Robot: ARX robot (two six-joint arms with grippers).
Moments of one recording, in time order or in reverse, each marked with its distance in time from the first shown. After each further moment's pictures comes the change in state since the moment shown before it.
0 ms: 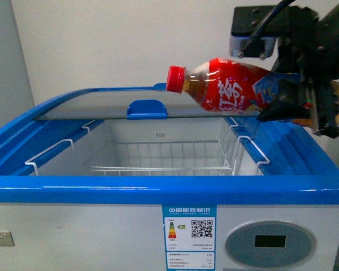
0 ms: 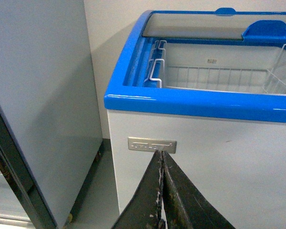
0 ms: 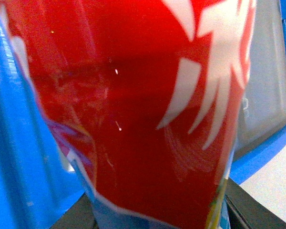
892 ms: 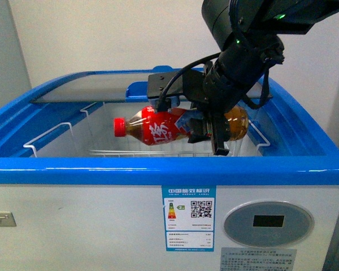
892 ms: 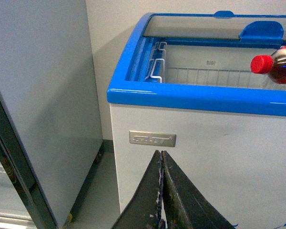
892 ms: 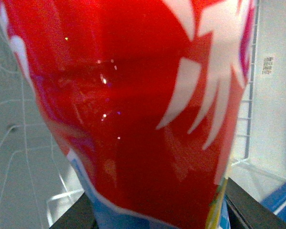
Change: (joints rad) left arm 0.000 -0.230 -0.036 -0.179 0.000 -0.002; right arm 0.132 0.496 0.430 -0.075 0.057 -0.087
